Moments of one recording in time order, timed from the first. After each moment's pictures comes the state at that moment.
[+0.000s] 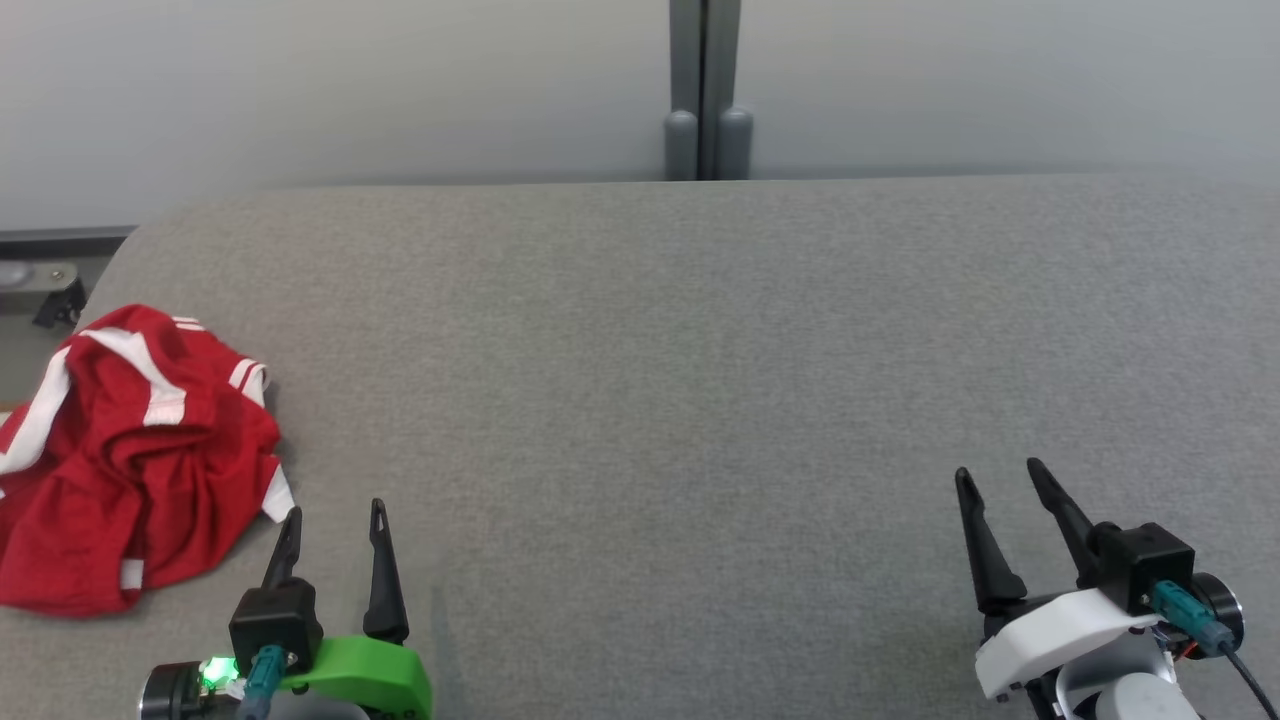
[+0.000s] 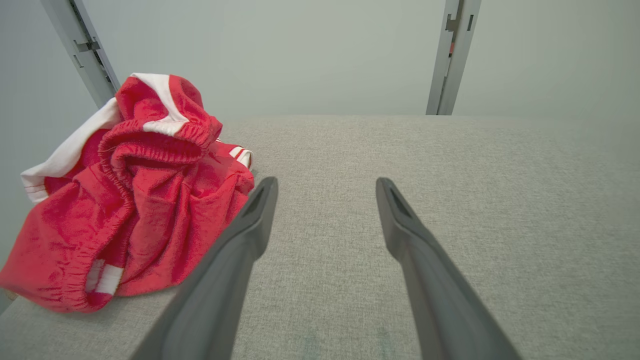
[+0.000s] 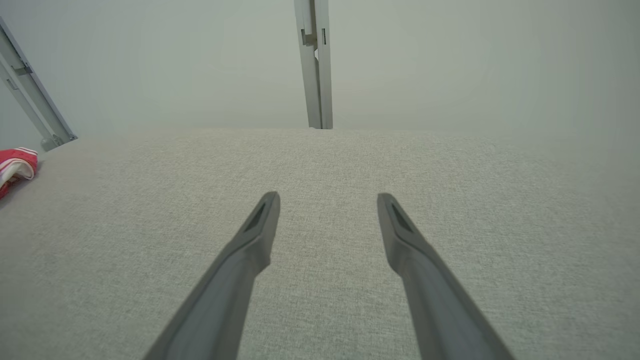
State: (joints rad) left arm -0.03 0.08 -0.12 0.29 -0.15 0.08 -0.24; right arm -0.05 -0.05 -0.02 0.24 0.14 0.13 -0.24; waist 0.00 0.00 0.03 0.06
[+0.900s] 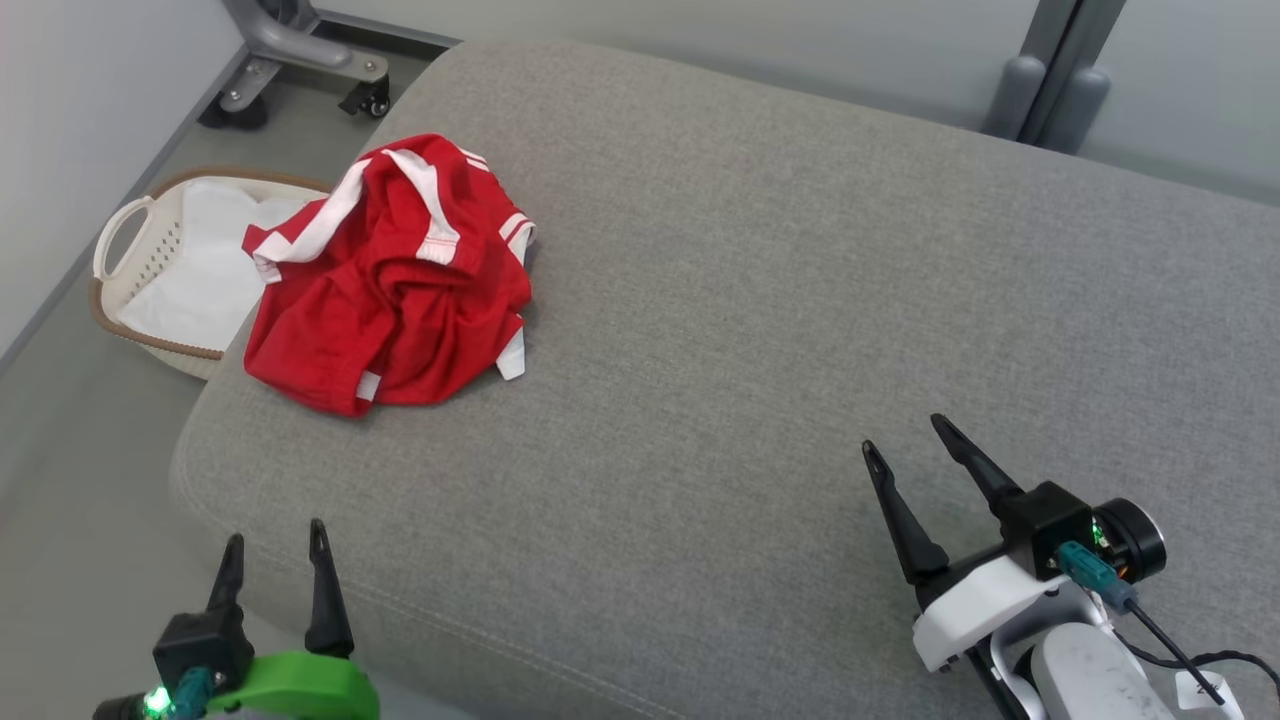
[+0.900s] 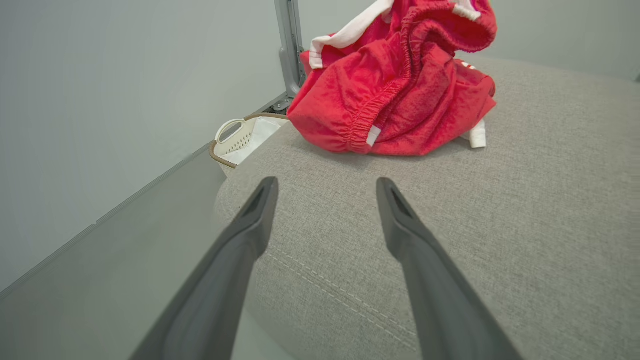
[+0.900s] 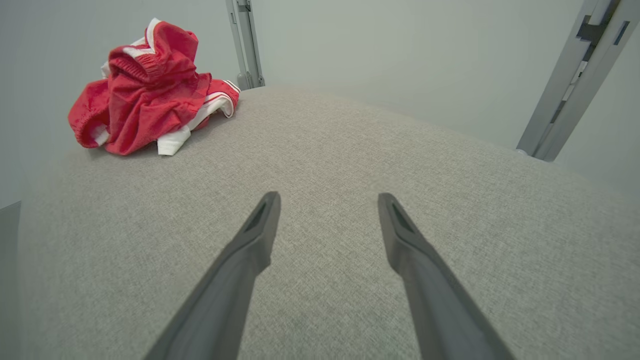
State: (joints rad) left arm 0.00 0.05 0.04 0.33 -0.14 -0.01 -0.26; right arm -0.16 -0.09 0.16 0.28 0.06 0.13 -0.26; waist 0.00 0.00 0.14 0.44
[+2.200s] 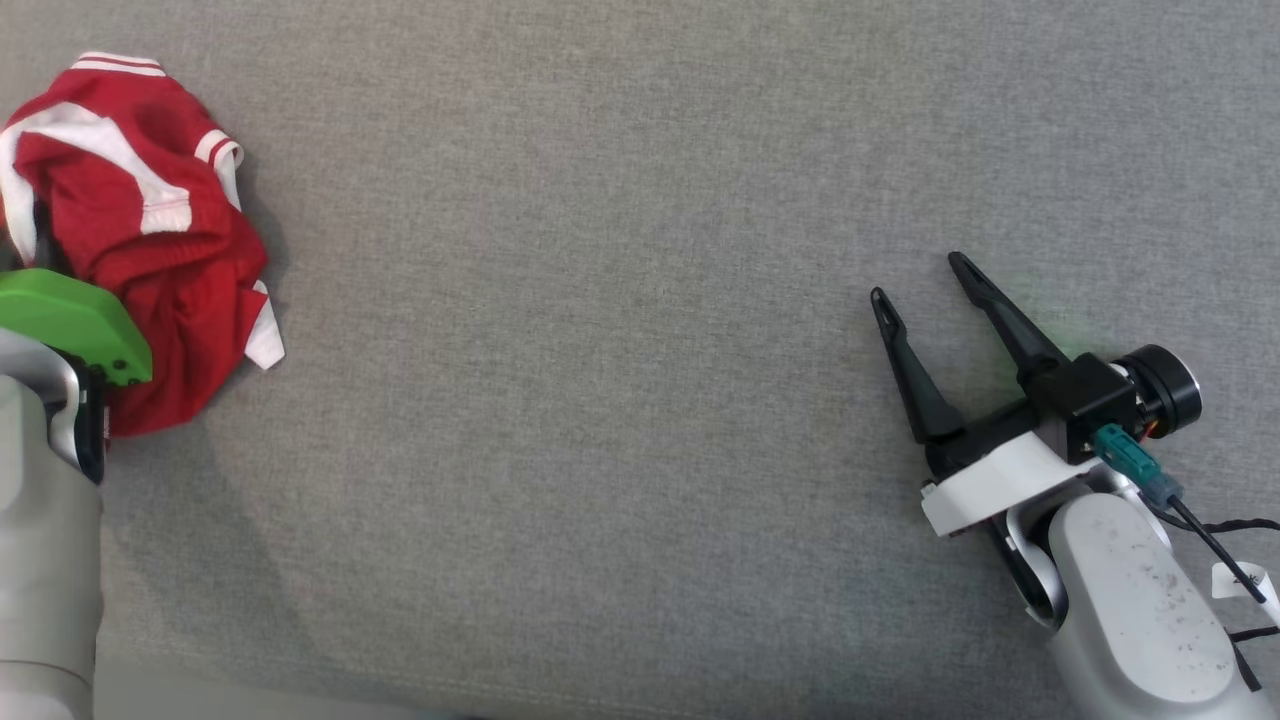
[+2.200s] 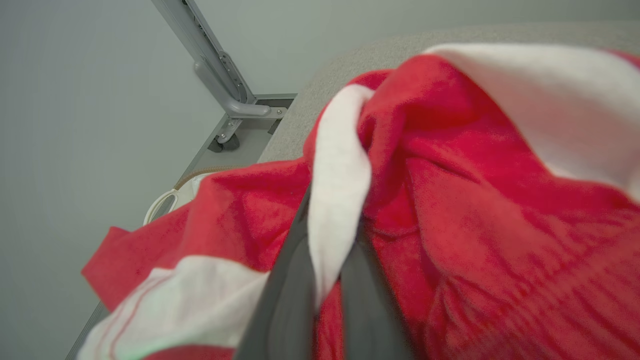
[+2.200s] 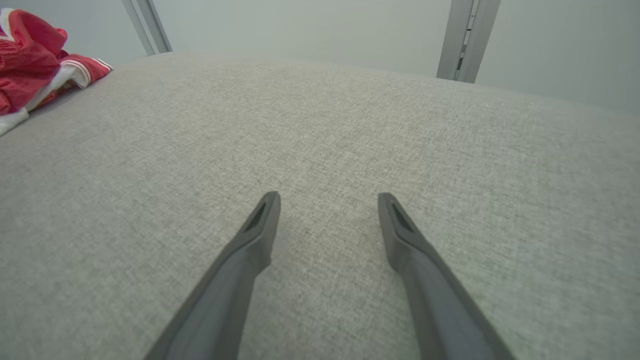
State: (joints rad) left arm -0.86 0.34 0.00 1.05 -0.19 -0.13 -0.25; right arm -0.35 -0.14 0.17 0.20 0.05 0.13 -0.26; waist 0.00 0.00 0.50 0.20
